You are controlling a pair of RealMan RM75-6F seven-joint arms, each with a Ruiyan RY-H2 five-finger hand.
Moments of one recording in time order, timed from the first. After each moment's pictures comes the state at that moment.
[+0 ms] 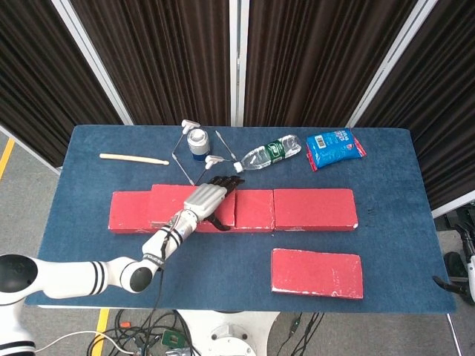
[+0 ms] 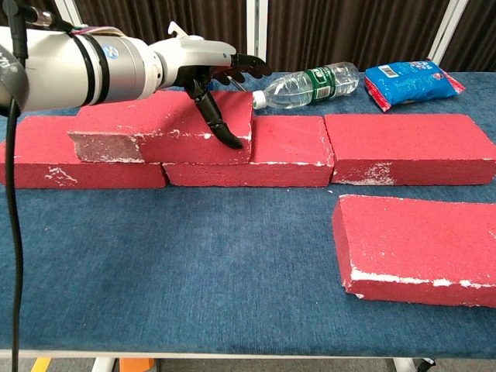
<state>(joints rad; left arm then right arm) -1.11 -1.53 -0.21 -1.54 0.75 0.77 0.18 0.00 -1.07 0.08 -1.48 -1.38 1.41 0.20</state>
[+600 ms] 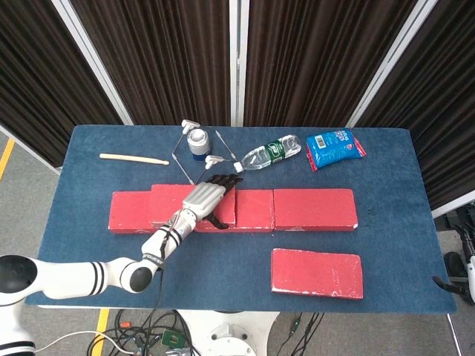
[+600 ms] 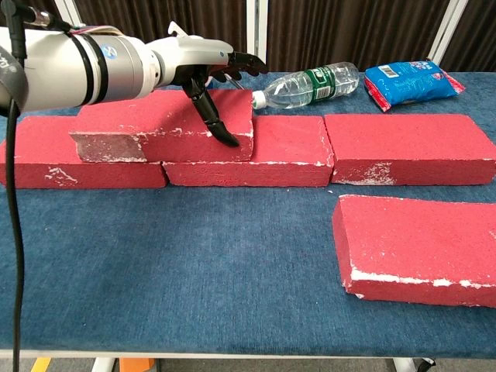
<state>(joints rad) -1.10 -1.53 -0.21 -1.55 0.75 0.78 0.21 0.00 -1.07 0.08 -1.47 -1.38 1.40 0.20</state>
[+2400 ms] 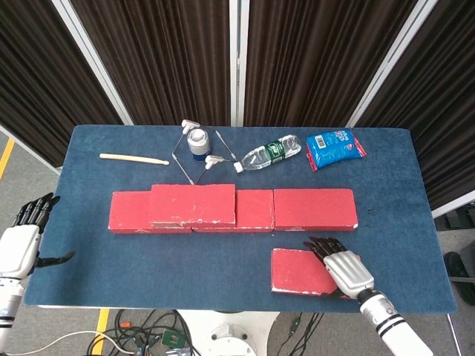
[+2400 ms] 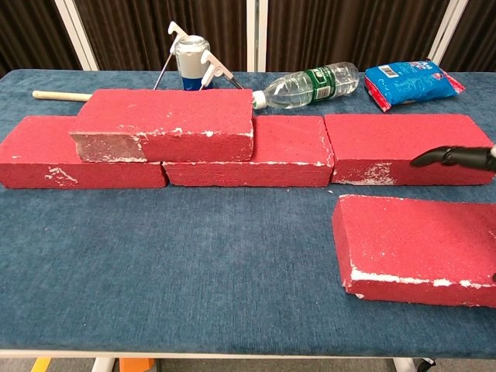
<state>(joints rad) -0.26 -0.98 0.08 -1.82 1.35 1.48 -0.10 0.36 -1.08 0.02 -2.08 -1.28 0.93 -0.40</state>
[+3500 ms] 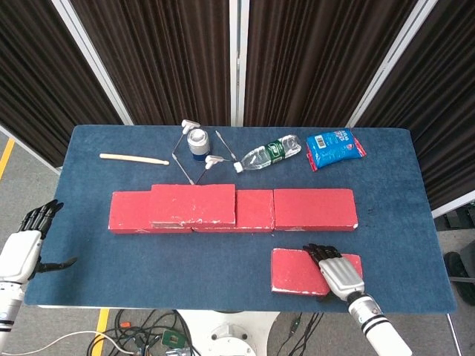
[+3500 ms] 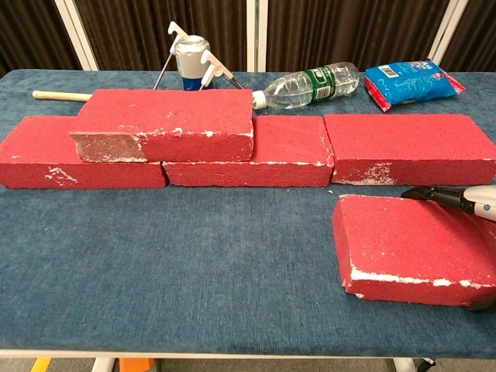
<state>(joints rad) -0.19 -1.01 0.02 -1.75 1.42 1.40 -0.19 0.41 -1.24 -0.05 -2.00 -1.07 1.01 -0.50</state>
